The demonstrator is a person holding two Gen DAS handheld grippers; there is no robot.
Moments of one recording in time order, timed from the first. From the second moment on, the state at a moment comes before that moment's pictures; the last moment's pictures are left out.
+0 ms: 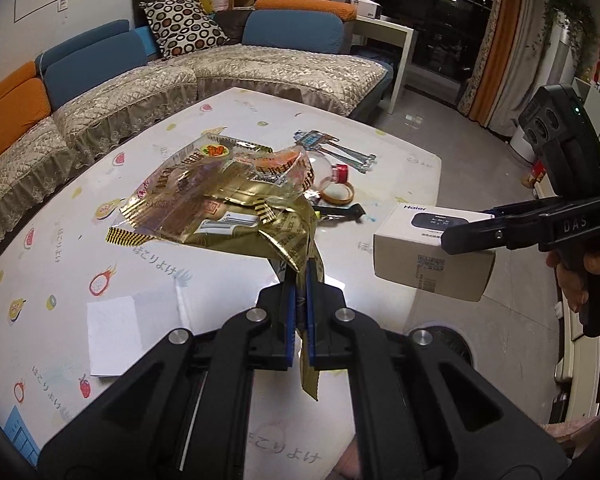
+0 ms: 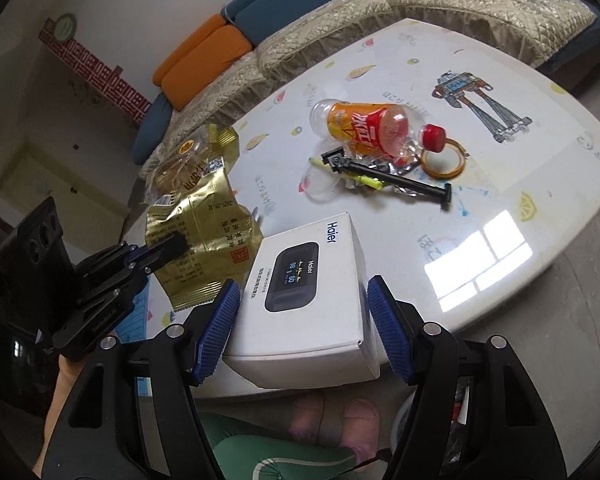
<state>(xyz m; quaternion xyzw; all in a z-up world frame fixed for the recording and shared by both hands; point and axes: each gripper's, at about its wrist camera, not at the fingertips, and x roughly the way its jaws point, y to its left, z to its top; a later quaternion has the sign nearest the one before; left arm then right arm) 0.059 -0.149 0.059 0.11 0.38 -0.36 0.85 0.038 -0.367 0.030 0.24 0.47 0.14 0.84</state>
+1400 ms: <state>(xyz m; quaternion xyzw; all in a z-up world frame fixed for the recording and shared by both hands) -0.112 -0.347 -0.180 0.25 0.55 -0.48 0.64 -0.162 -0.504 -0.250 0.40 0.61 -0.02 0.69</state>
